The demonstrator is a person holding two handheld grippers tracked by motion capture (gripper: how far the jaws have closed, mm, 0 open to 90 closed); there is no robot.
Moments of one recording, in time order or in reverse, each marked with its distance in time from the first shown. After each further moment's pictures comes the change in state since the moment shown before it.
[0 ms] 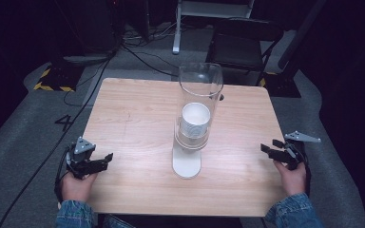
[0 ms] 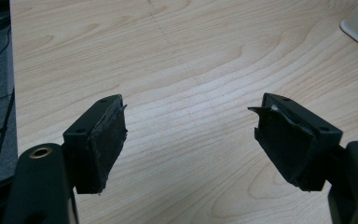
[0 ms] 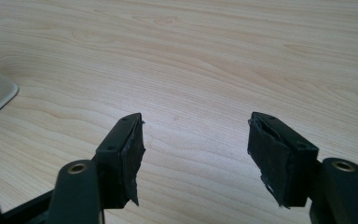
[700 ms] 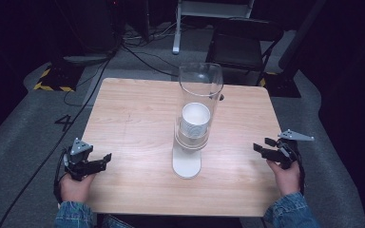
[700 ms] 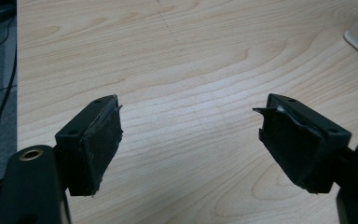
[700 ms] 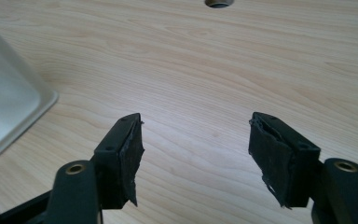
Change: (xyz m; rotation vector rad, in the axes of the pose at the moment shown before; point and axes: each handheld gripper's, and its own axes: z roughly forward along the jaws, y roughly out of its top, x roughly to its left) left arm 0.004 -0.007 0.002 -0.016 0.008 -0.047; right arm 0.025 0.010 0.005 -0.017 0.066 -0.034
